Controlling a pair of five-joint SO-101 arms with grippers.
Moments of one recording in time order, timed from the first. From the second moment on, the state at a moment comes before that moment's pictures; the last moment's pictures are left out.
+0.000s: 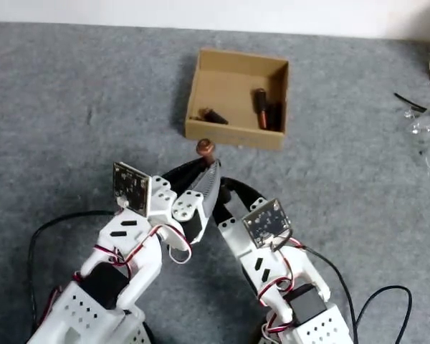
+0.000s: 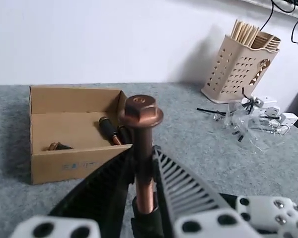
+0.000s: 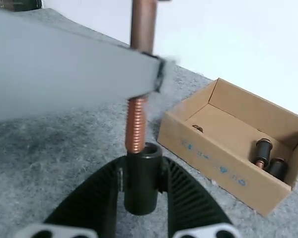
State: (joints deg) left arm 32.2 -79.5 76.8 21.9 21.9; right arm -35.3 -103.9 95.9 25.5 11.1
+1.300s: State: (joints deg) left arm 30.3 -79.2 79.7 17.1 27.1; right arm -35.4 -103.9 95.9 25.5 11.2
